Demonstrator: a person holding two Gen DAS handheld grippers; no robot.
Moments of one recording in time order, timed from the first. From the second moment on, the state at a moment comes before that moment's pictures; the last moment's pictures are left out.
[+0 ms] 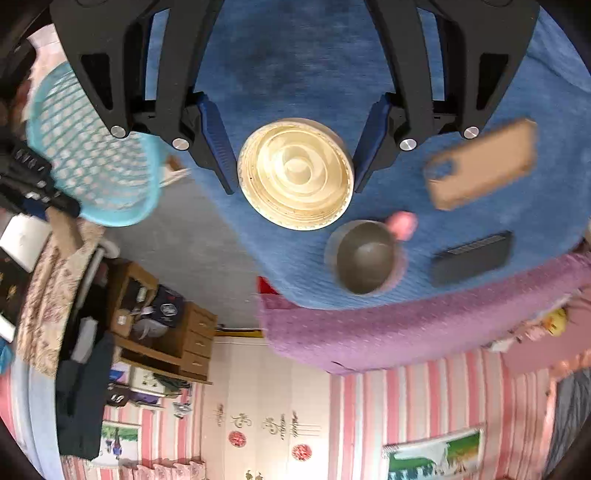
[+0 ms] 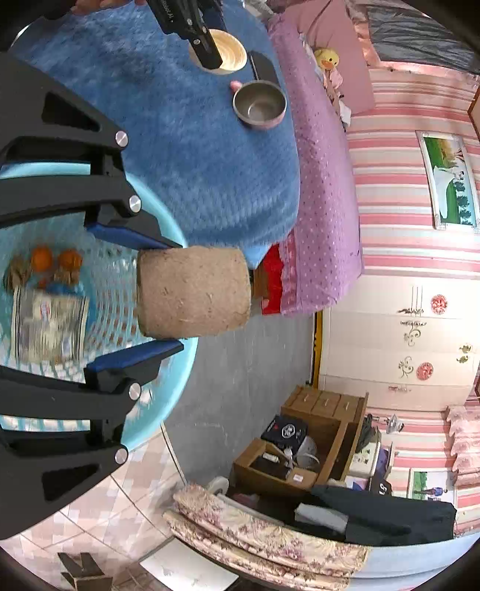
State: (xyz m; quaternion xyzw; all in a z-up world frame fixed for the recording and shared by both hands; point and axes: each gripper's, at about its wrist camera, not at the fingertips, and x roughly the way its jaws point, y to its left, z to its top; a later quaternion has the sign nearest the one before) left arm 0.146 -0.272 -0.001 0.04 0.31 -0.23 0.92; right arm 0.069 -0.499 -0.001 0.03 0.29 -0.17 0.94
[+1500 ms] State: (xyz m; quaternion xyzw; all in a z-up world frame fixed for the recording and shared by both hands) left arm 0.127 -0.361 -0.009 0.05 0.31 -0.25 0.91; right arm 0.048 -0.561 -0.027 0.07 0.32 -0.20 0.92
